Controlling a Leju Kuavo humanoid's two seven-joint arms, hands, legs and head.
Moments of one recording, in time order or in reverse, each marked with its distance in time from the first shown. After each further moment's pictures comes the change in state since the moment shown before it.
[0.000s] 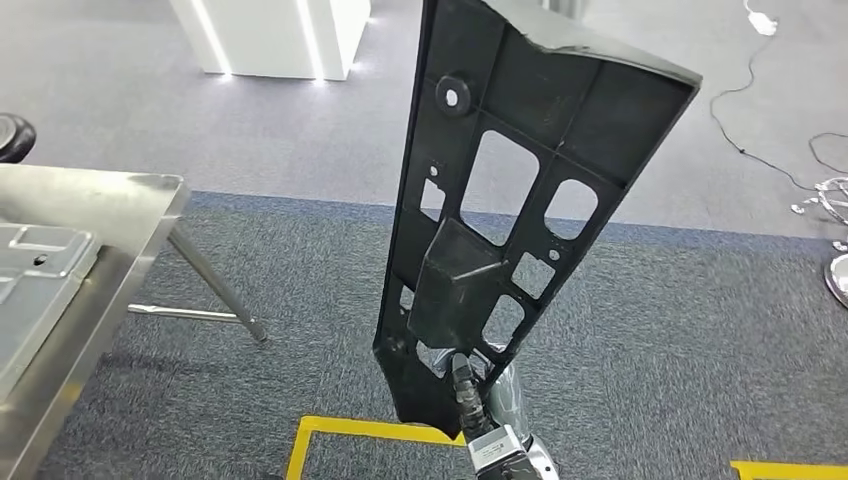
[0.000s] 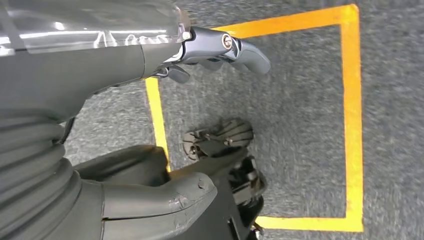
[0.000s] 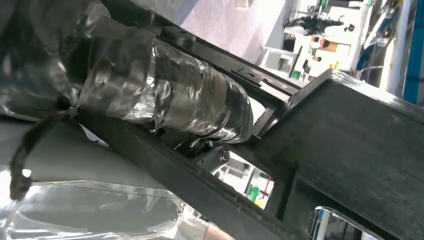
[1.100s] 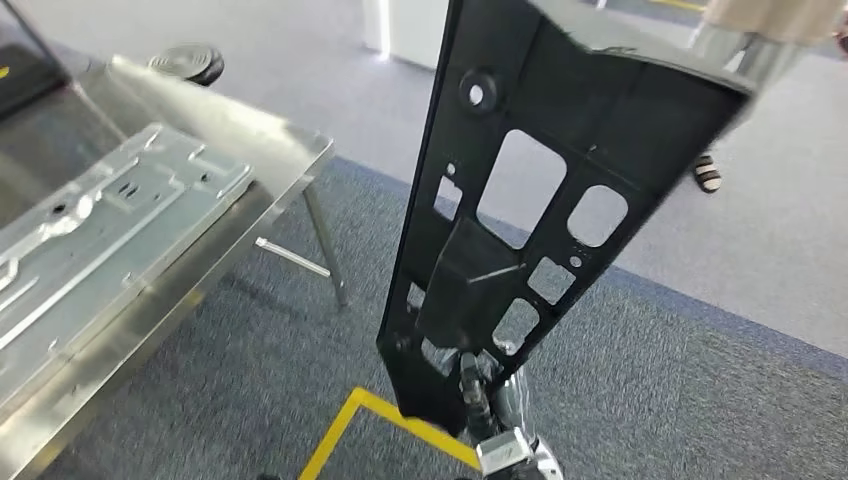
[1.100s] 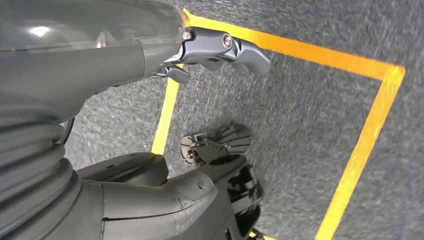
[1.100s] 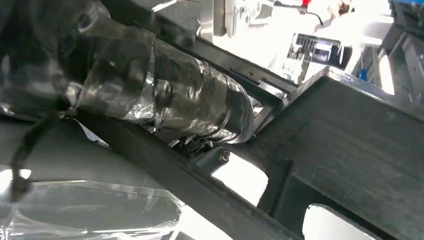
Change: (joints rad) left arm -0.002 0.002 -0.001 0.000 -0.011 0.000 0.002; right arm 0.016 0.005 -0.017 -0.027 0.004 -0.013 -0.007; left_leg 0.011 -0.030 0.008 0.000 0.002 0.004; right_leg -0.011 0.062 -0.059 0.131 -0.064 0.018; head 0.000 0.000
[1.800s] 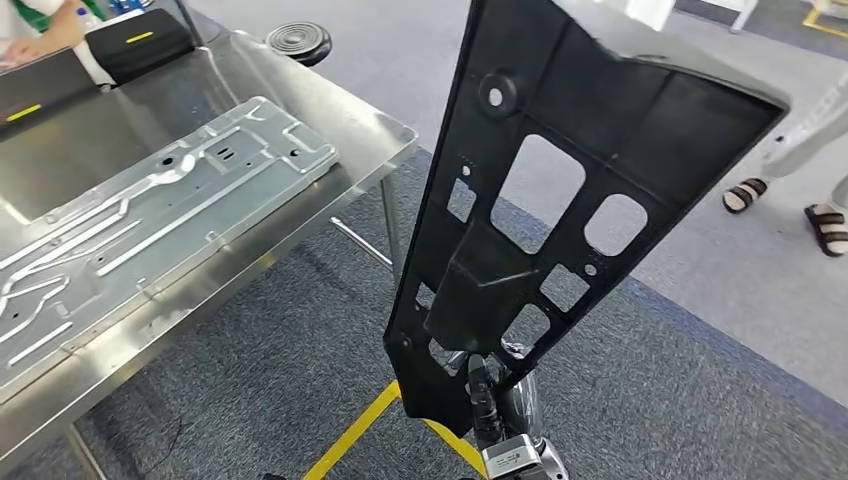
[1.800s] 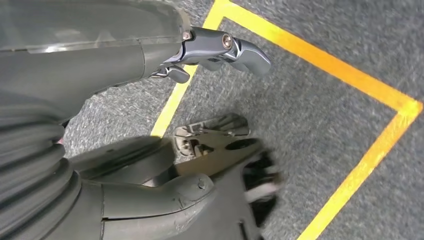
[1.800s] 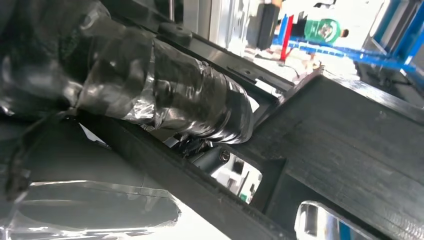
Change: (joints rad) left arm 0.002 0.001 0.000 0.000 0.004 0.001 -0.004; right arm 0.018 0.007 -0.014 -0.027 0.016 -0.013 -0.009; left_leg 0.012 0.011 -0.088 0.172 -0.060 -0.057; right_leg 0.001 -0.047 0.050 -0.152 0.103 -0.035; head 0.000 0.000
